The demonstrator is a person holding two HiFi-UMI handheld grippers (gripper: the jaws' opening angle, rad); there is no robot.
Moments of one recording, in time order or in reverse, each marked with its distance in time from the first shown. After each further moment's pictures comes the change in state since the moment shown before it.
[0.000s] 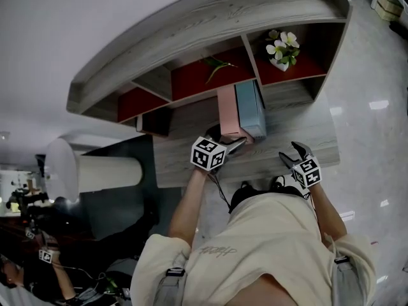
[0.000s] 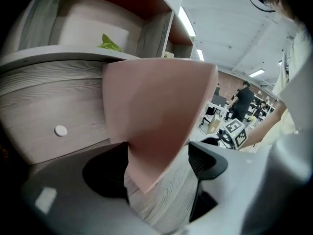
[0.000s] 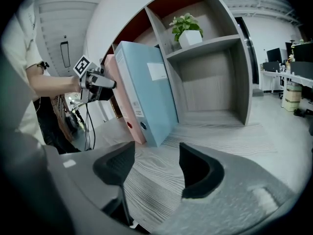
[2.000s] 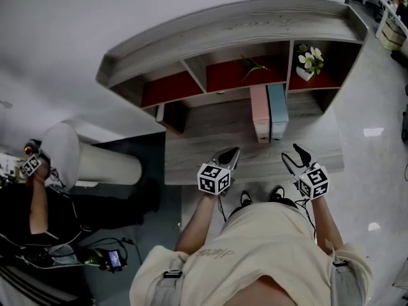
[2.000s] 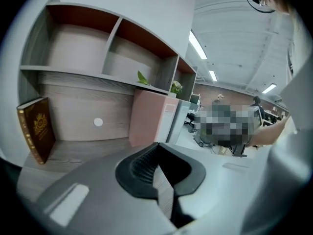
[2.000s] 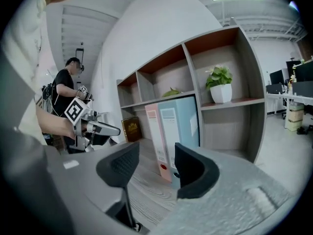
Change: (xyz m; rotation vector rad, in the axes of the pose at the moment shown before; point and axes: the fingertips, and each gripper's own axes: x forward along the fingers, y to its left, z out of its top) left arm -0.118 -0.009 -0.053 -0.150 -0.245 0.148; right arm -0.046 0.114 0.122 -0.106 -0.237 -0.002
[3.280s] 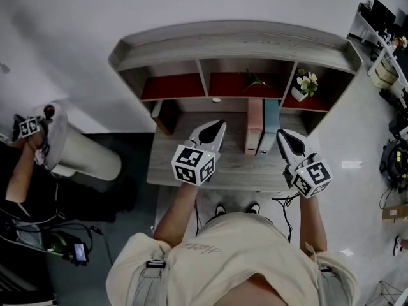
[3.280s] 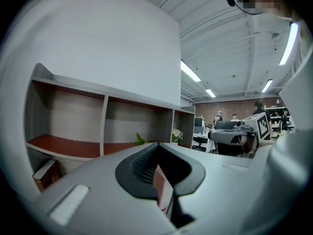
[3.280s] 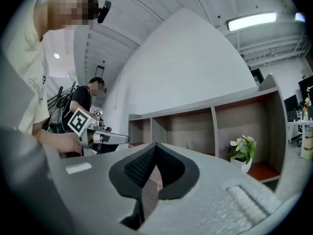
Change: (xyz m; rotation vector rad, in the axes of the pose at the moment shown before) left arm -0.074 -0.022 0.191 0.129 -0.344 0.083; right arm -0.026 0.050 0.204 -0.159 -0.315 0.099
